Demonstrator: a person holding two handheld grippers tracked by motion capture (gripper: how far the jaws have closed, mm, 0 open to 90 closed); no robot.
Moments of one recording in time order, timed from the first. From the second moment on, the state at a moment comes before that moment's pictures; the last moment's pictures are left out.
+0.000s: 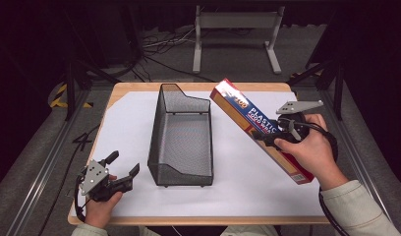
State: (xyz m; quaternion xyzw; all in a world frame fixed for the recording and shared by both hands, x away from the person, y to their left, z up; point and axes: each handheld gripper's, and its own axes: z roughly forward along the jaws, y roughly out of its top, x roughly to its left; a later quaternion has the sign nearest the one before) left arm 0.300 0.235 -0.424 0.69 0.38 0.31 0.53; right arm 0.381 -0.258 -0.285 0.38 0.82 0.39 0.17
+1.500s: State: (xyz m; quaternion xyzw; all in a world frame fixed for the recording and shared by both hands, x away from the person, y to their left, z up) left arm 0.301 0.245 -0.426 0.68 0.39 0.31 0.54; right arm 0.411 -0.121 -0.284 0.49 0.77 0.38 0.16
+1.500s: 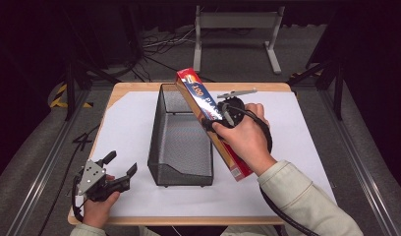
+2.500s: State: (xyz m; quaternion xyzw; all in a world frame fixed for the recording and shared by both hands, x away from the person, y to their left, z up) left arm 0.300 0.236 -0.423 0.69 0.38 0.31 0.54; right arm 0.436 -0.081 -0.336 0.55 0.76 0.33 0.08
